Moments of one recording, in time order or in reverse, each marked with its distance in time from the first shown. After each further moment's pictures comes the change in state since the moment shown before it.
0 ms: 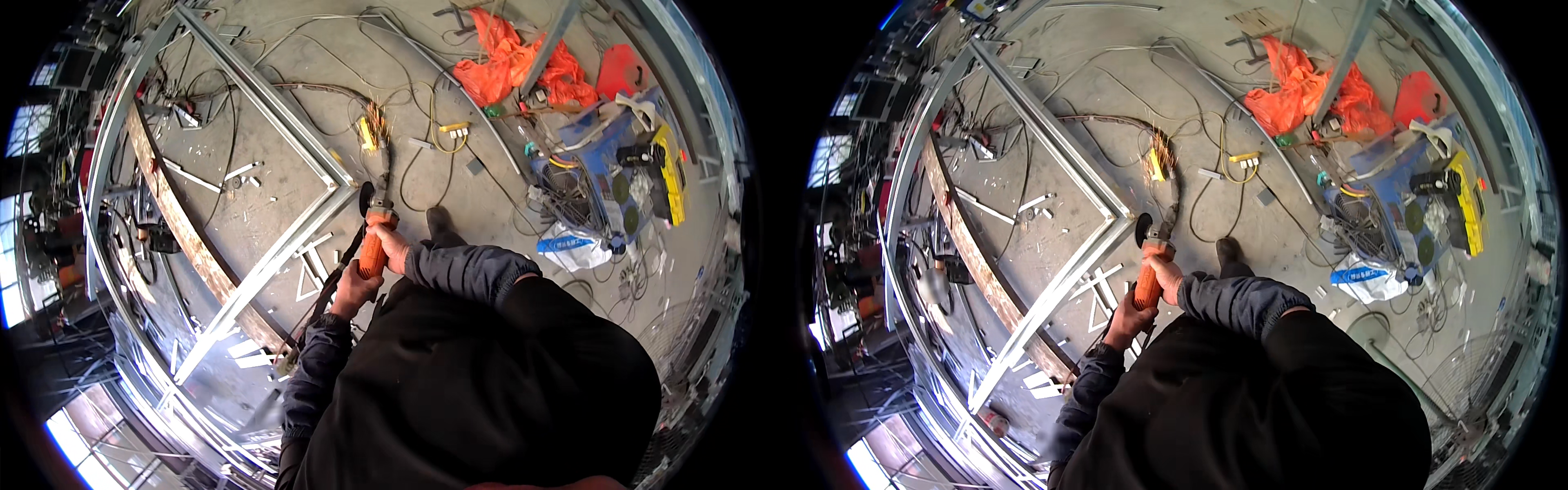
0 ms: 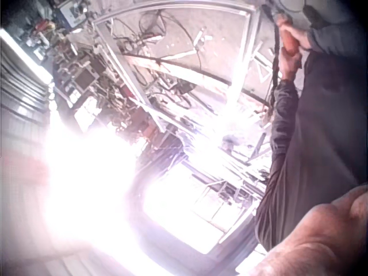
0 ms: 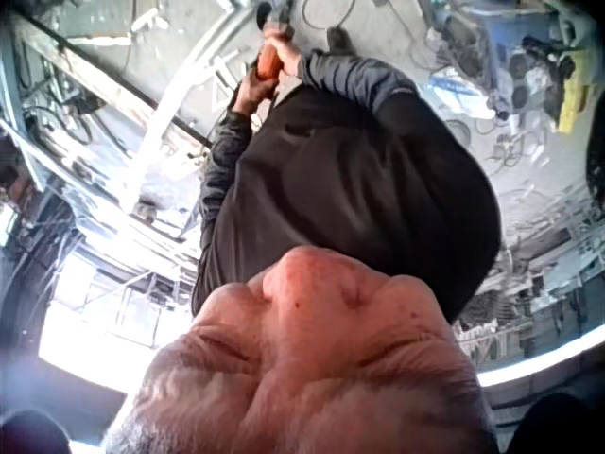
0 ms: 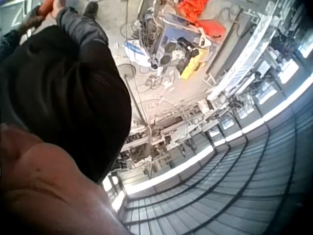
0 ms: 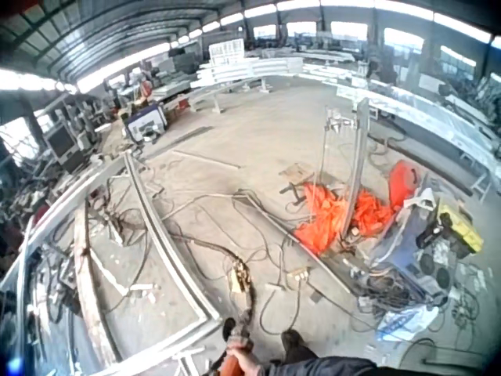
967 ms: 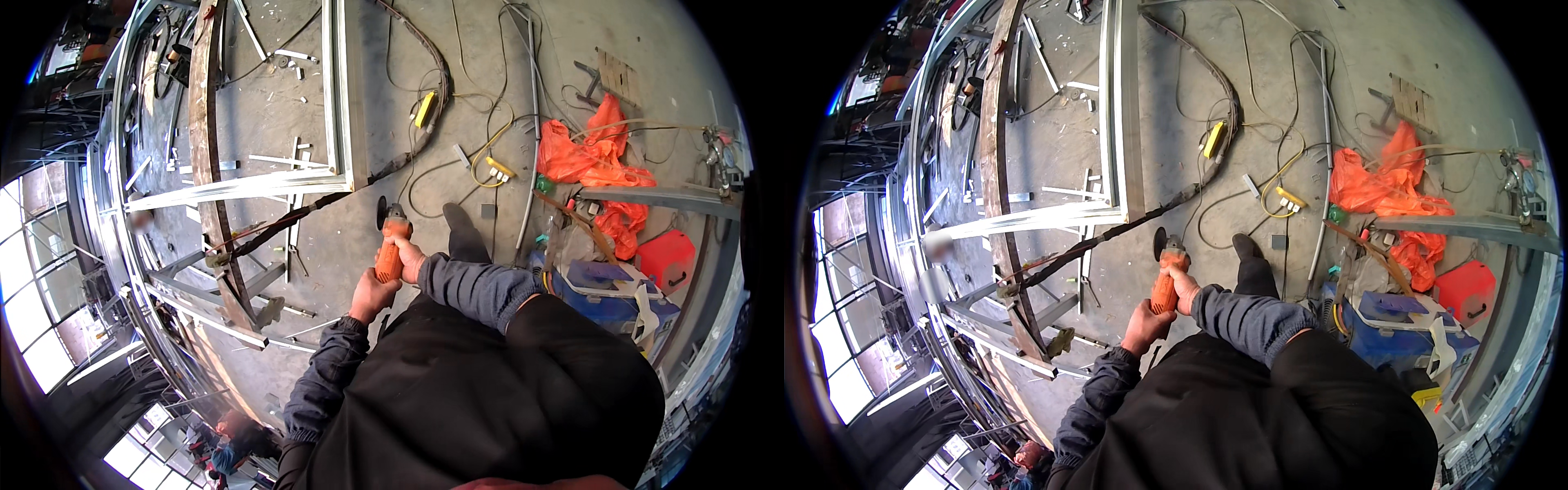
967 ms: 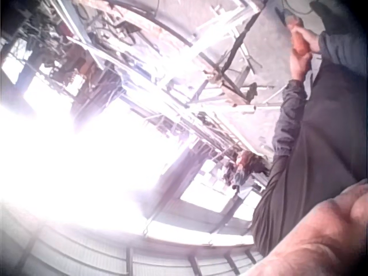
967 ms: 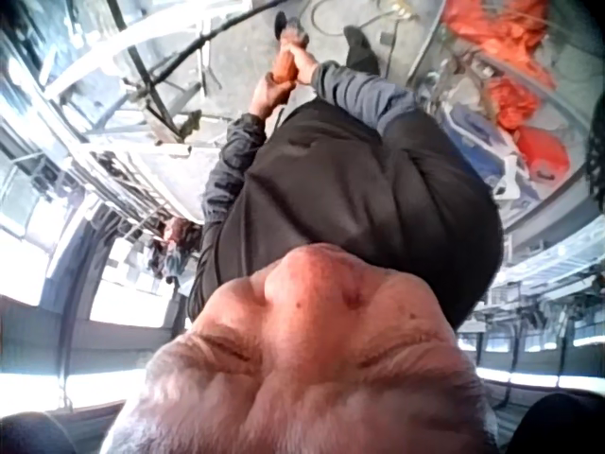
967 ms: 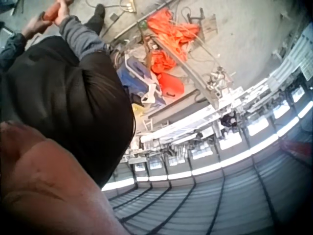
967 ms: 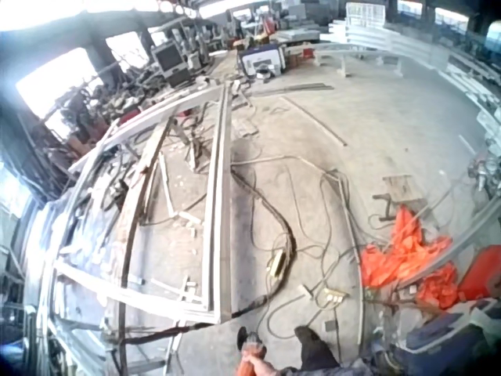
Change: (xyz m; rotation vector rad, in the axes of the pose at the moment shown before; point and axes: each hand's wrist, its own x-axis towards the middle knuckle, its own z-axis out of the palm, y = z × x) left_hand 0.059 0.110 0.192 -0.383 0.443 -0.316; right_hand 0.007 -0.187 -0.079 -0.334 -0.010 0.681
